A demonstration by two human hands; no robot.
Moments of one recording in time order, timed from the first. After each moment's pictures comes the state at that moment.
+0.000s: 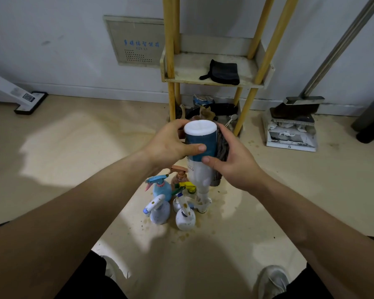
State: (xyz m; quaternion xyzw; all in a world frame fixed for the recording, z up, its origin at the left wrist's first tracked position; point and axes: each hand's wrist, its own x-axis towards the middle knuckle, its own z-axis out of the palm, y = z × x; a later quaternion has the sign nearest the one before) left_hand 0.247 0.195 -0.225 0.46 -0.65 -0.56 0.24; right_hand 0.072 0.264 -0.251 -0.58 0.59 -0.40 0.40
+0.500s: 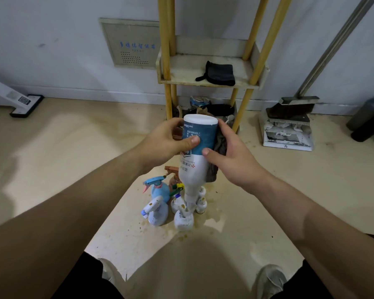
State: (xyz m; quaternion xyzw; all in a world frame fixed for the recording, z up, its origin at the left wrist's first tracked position) left_hand 0.254 0.187 -0.226 0.42 -0.68 -0.55 0.25; right_hand 0.074 0.265 -0.238 -0.55 0.57 -0.43 0.43
